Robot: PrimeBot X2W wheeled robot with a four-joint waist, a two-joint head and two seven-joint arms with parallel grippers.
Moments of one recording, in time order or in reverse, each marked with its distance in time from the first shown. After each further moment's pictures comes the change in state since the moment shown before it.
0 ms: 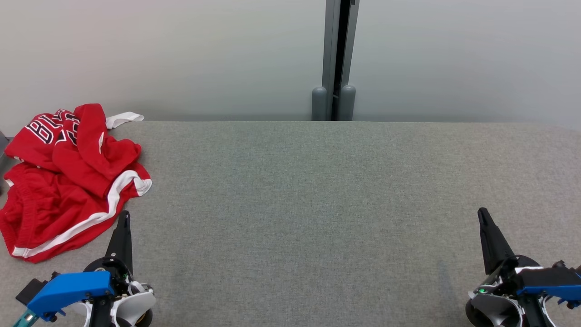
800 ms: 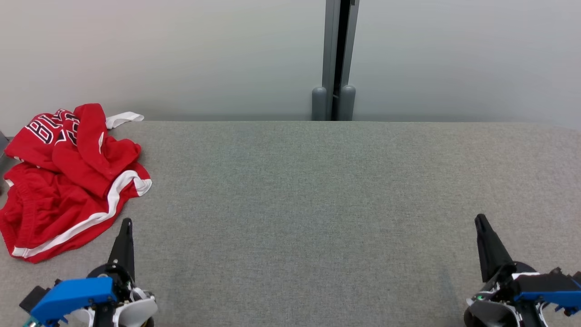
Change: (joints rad) left arm 0.005 -0.001 -0.001 0.009 0.000 0.000 -0.001; right arm 0.006 0.002 0.001 0.007 0.000 0.000 -0.001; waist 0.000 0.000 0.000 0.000
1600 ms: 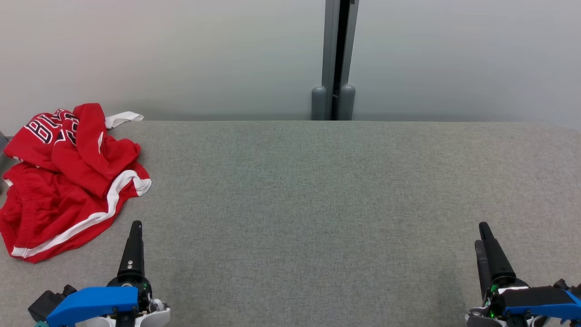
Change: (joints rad) left arm 0.058 -0.010 -0.067 -0.012 0.162 0.002 -0.093; right arm 0.062 0.007 0.025 0.002 -0.192 -0.001 -0.094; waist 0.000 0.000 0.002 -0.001
